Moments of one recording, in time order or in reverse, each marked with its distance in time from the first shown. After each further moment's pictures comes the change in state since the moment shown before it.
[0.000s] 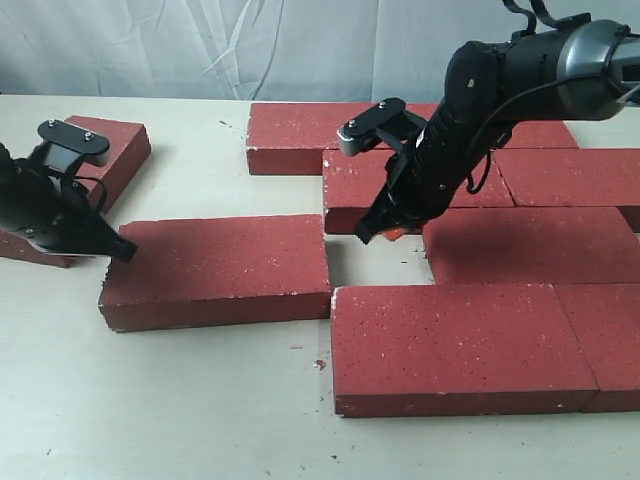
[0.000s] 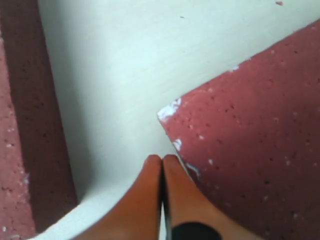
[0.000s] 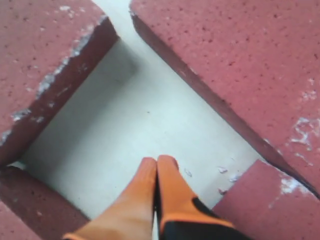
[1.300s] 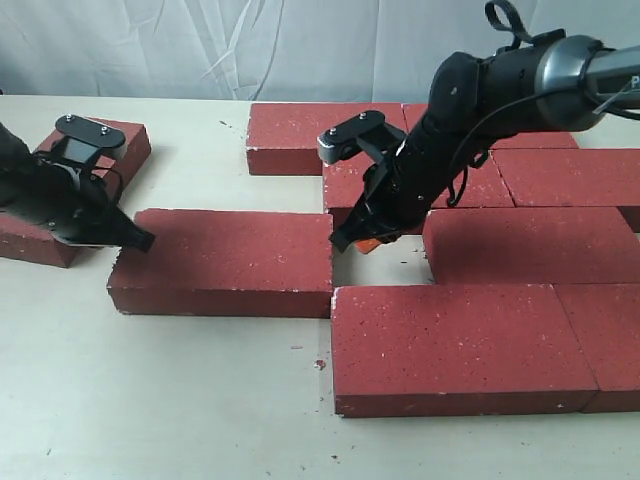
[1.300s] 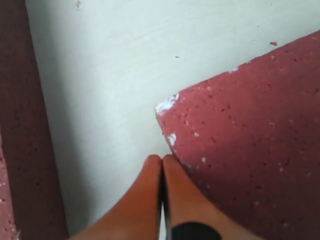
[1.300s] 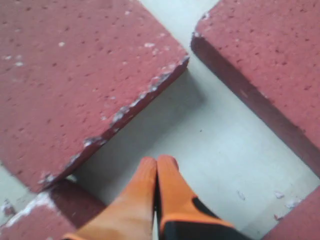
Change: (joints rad) left arm -0.027 0.055 -0.037 -0.139 -0.057 0.108; right arm 0.017 0.013 0.000 0.148 0.008 -0.088
